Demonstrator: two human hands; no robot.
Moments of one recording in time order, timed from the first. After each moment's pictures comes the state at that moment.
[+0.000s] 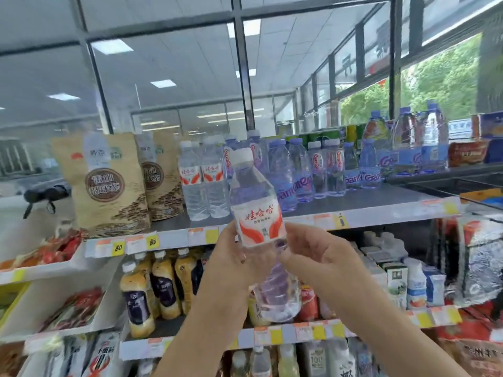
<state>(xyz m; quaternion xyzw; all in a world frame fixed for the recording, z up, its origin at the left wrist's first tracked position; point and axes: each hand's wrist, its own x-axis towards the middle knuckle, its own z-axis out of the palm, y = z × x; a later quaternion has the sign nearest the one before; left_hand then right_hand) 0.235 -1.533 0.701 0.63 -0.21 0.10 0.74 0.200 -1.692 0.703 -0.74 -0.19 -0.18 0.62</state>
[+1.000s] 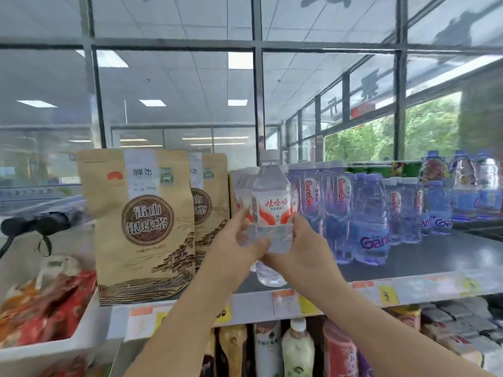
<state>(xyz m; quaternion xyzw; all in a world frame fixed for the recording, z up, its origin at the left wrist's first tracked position) 0.464 -1.346 0.755 0.70 -0.30 0.14 0.63 0.426 -1.496 0.750 -0.83 -0.06 -0.33 0.44</state>
